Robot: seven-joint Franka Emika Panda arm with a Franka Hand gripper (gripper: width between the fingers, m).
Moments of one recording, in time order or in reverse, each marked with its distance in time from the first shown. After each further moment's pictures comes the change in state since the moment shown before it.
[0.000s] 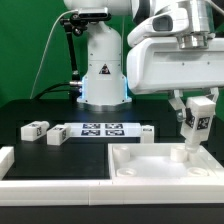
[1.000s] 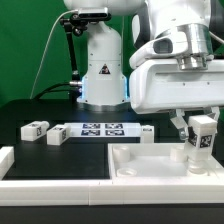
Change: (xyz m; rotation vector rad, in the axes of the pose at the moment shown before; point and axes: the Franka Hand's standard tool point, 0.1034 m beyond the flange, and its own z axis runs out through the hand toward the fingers) arm -0.008 -0.008 0.025 -0.016 0.075 -0.006
